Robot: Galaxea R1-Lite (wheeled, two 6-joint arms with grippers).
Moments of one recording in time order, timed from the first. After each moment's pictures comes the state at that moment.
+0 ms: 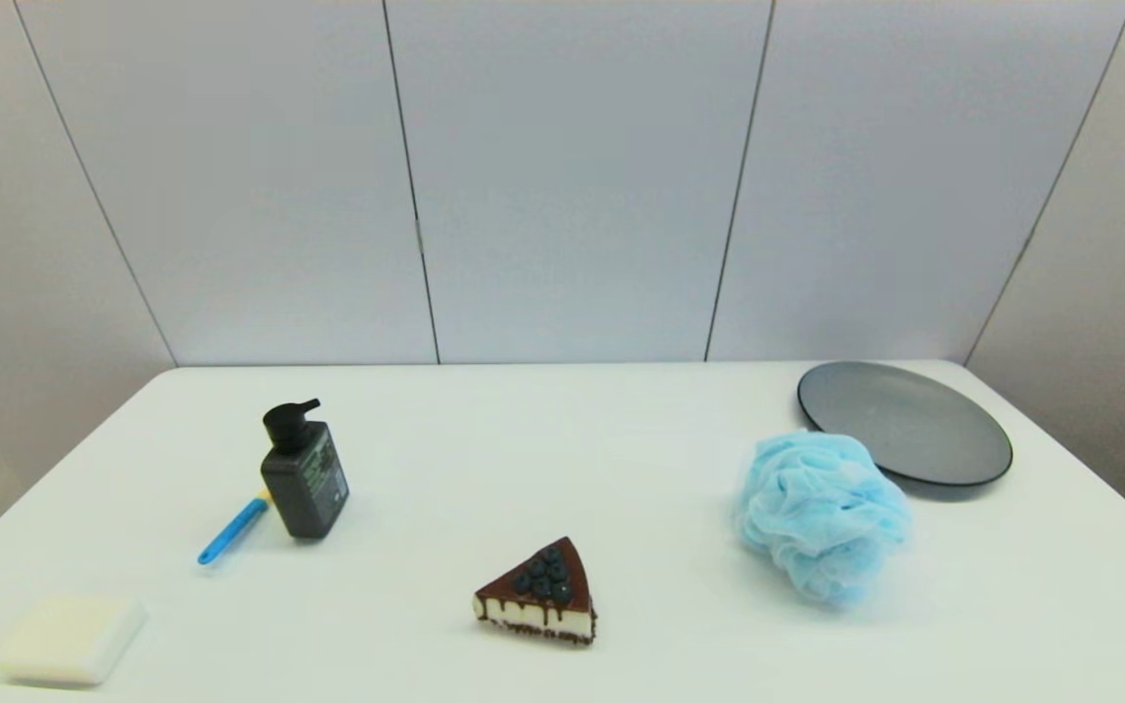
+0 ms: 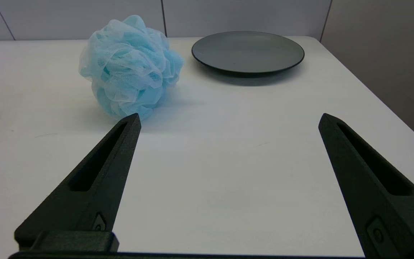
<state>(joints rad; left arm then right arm) -0.02 0.00 0.00 0.00 0.00 0.00 0.00 0.00 0.00 -0.01 0.00 0.01</state>
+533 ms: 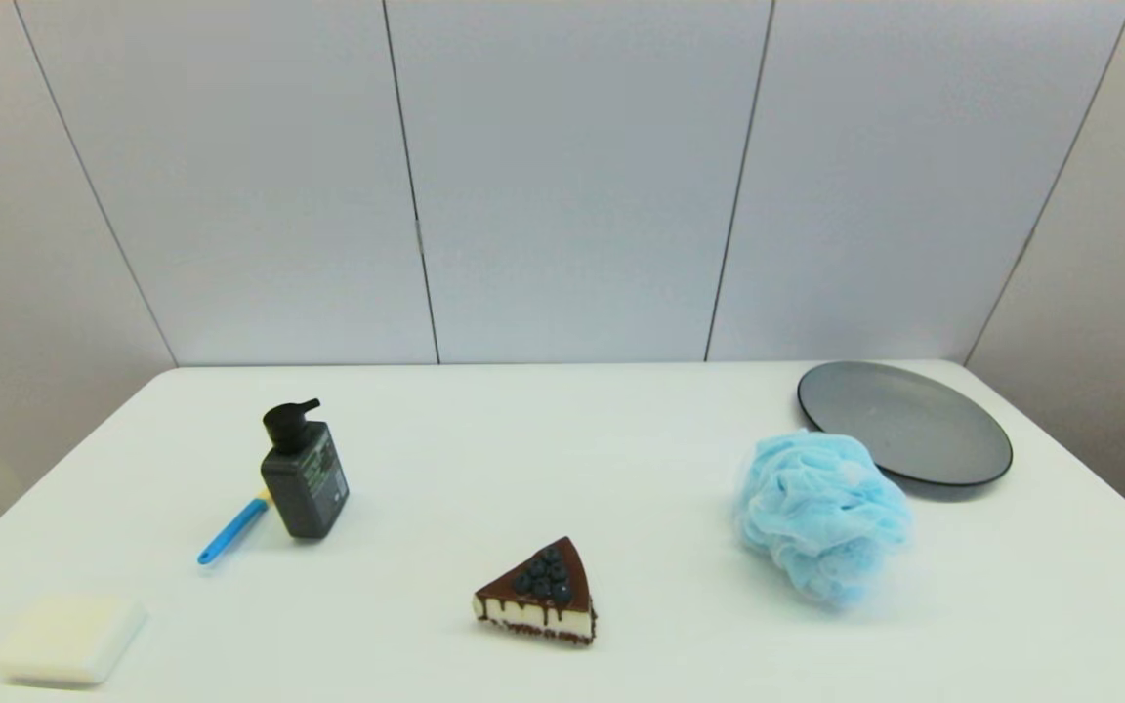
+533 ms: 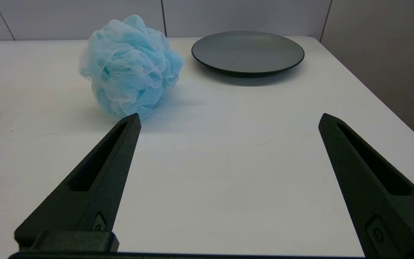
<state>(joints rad) -0.02 0.00 0.00 0.00 0.00 0.00 0.00 0.00 0.00 -0.01 0.00 0.01</state>
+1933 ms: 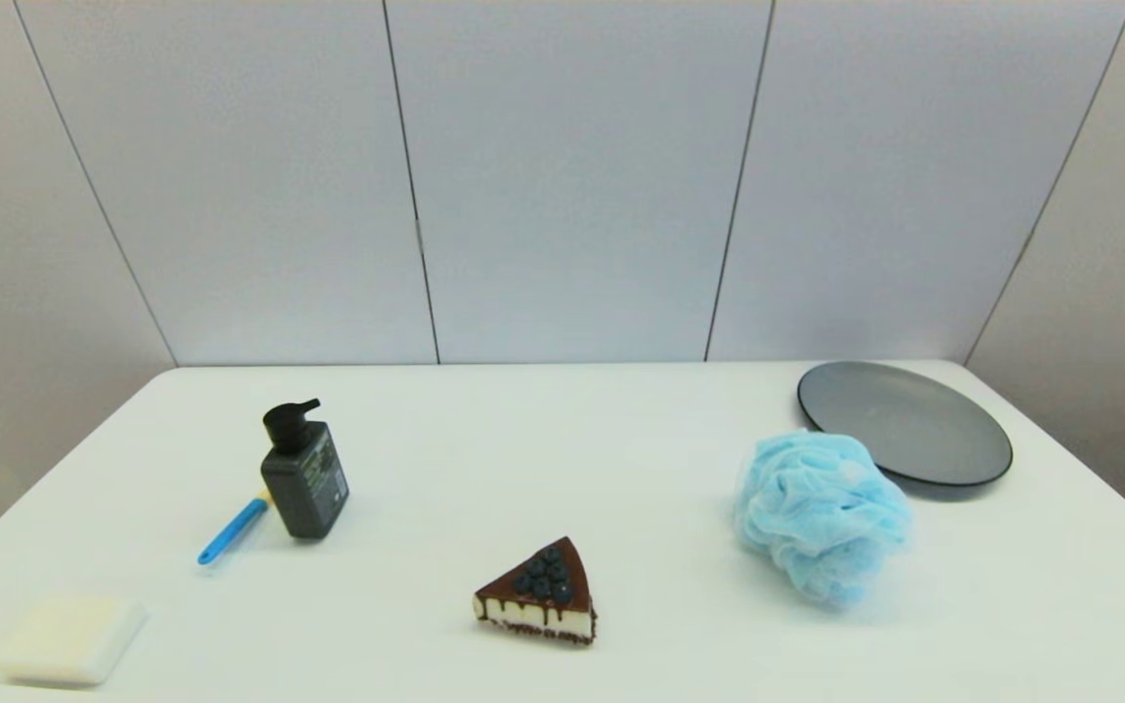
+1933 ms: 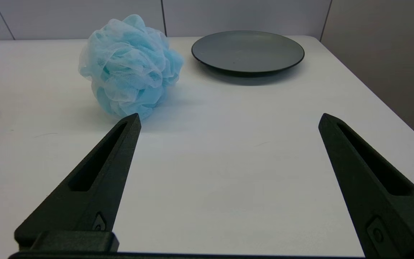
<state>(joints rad) -0.02 0.00 0.00 0.00 0.00 0.00 0.00 0.00 0.00 -0.01 0.00 0.01</state>
